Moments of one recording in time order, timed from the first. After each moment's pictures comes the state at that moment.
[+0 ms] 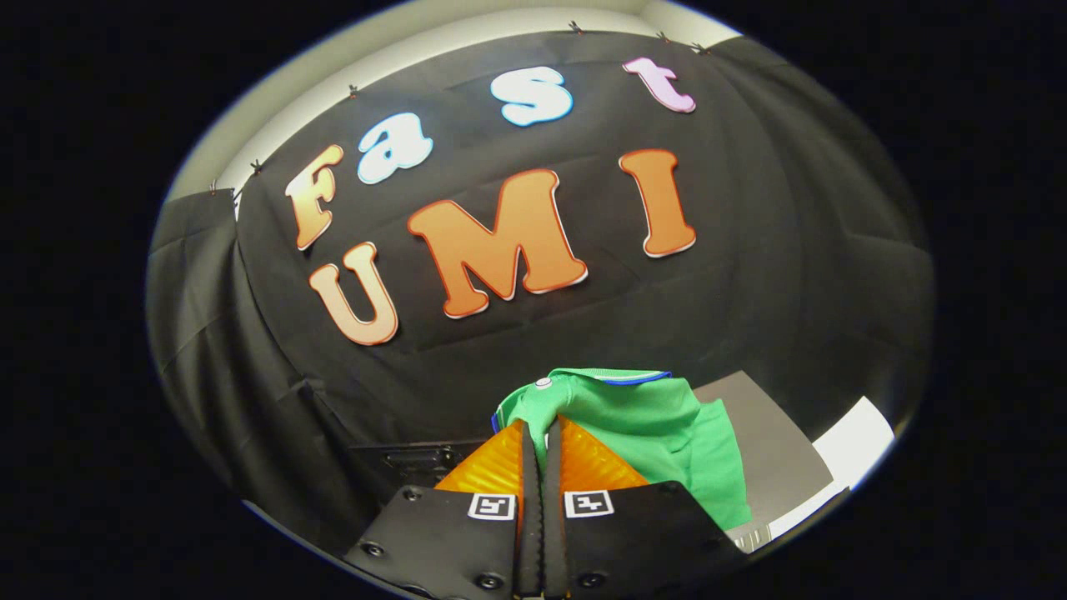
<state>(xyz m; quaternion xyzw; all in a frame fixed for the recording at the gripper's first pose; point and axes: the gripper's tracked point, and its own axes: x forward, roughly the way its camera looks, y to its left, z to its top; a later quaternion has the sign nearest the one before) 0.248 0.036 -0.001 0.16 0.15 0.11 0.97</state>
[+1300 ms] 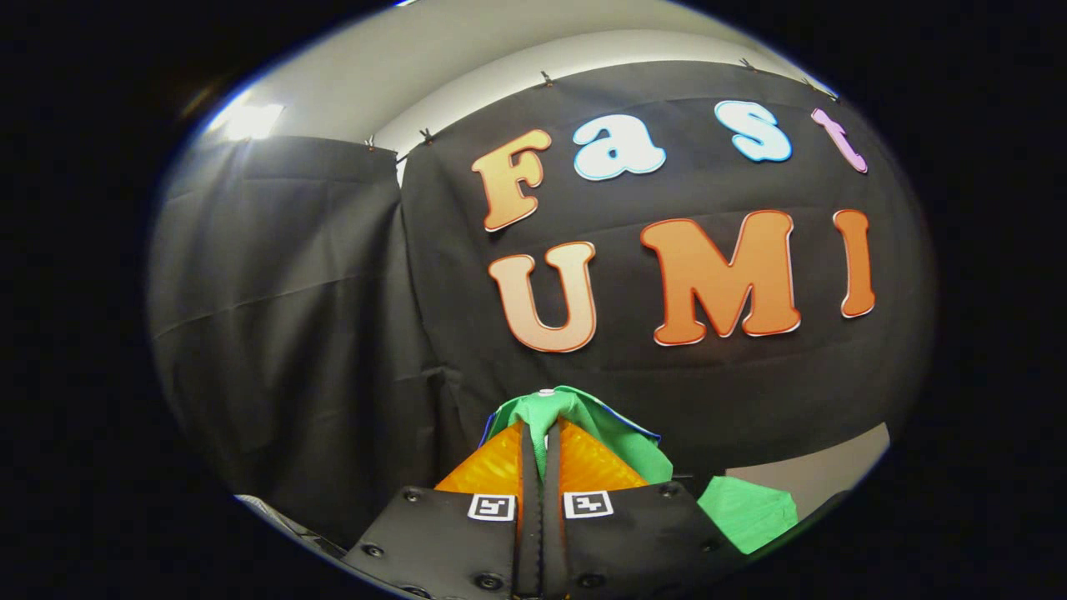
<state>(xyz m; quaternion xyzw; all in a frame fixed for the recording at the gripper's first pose) 0.194 0.320 0.052 0.08 0.07 0.35 0.93</state>
